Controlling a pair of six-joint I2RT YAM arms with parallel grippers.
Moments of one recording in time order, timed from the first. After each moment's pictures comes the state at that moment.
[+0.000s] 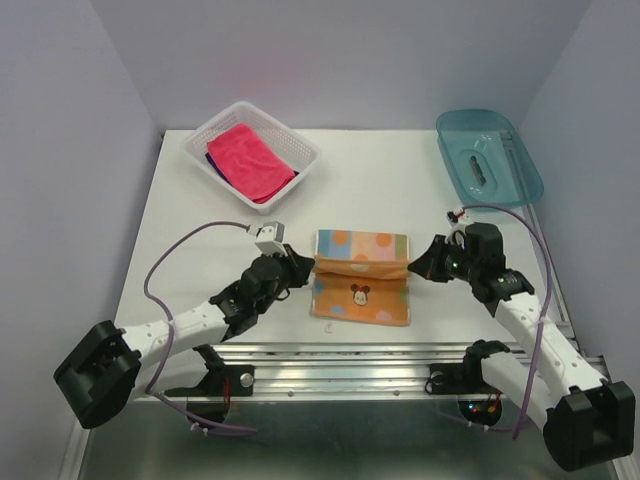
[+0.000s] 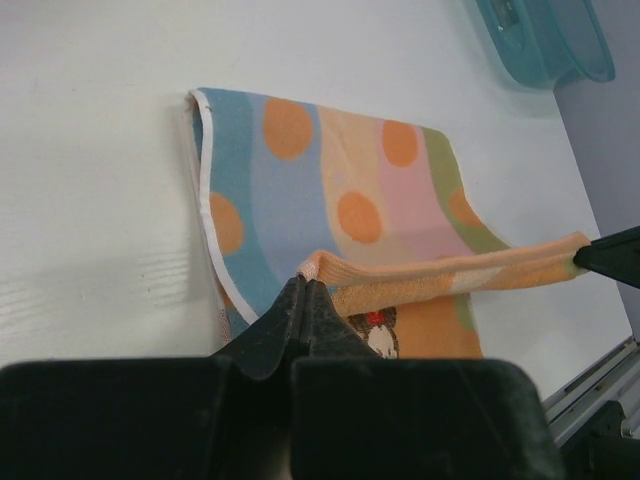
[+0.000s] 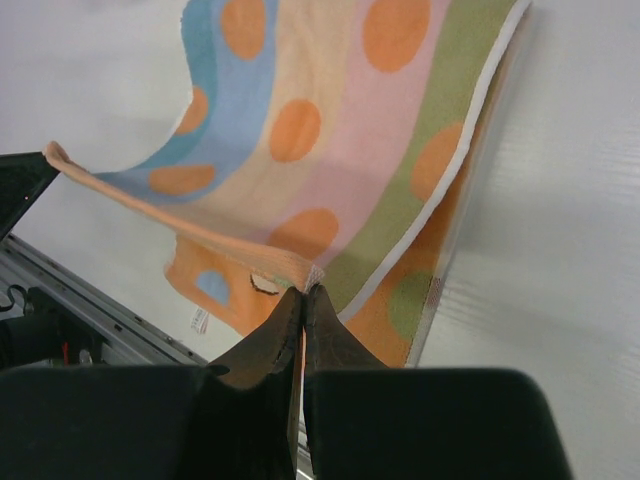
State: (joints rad) left arm -0.83 1.04 0.35 0.39 -0.30 -0.72; right arm 0.20 0.88 0.57 -0.33 -0.41 0.45
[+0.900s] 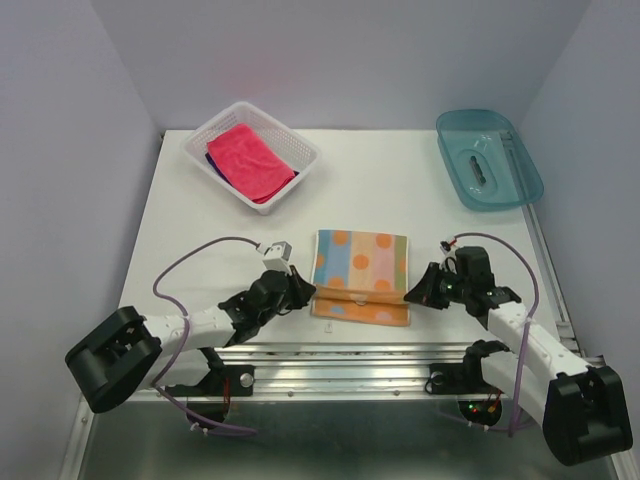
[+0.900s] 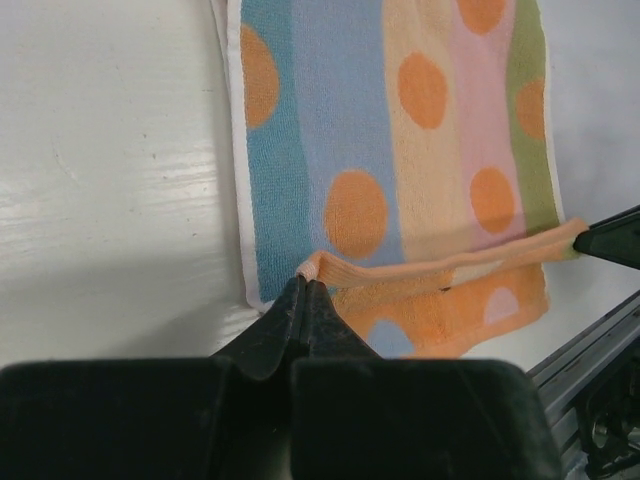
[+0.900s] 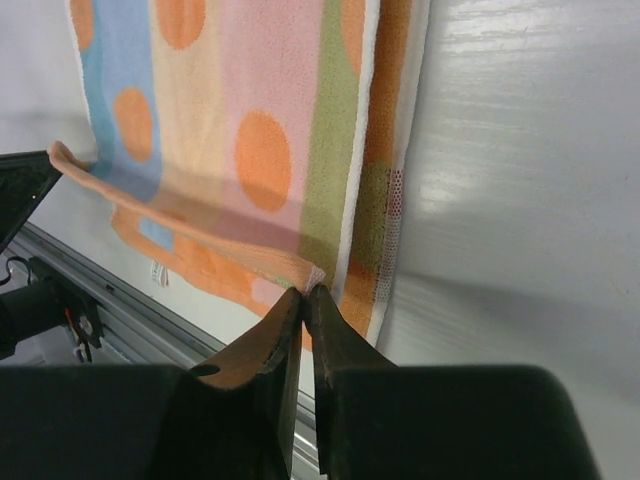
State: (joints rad) left arm -0.88 1.15 0.25 0.41 -0.22 -0.81; right arm 0.21 0.90 0.34 -0.28 -0.49 0.57
